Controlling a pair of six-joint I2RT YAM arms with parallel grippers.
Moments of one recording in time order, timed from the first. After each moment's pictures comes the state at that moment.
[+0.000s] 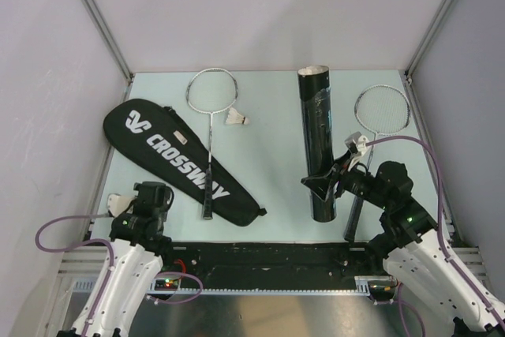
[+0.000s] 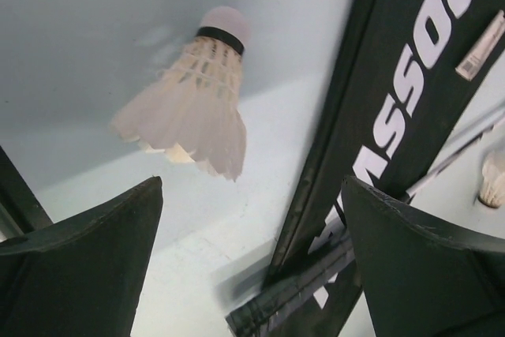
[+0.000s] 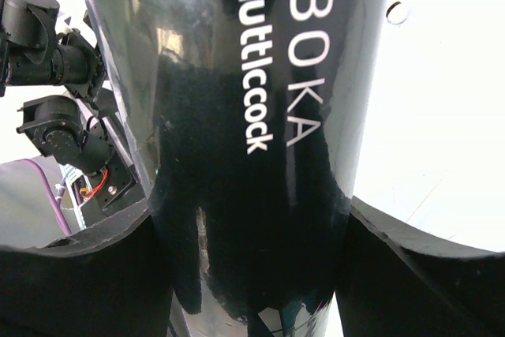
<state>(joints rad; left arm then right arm) -0.18 0.42 0.41 -1.01 -0.47 -1.51 0.53 0.50 0.56 -0.18 -0.42 0.32</state>
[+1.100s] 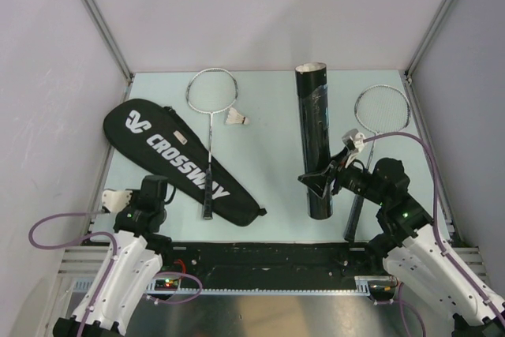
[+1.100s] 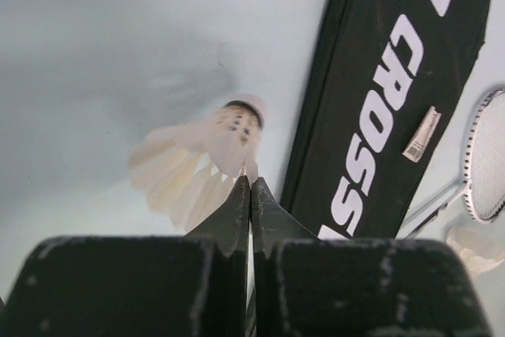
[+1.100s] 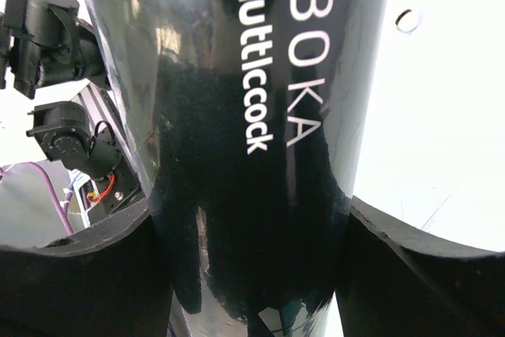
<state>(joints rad) -0.18 0.52 0.38 -0.84 -0.73 -1.57 0.53 0.55 0.55 -0.10 -0.45 0.34</state>
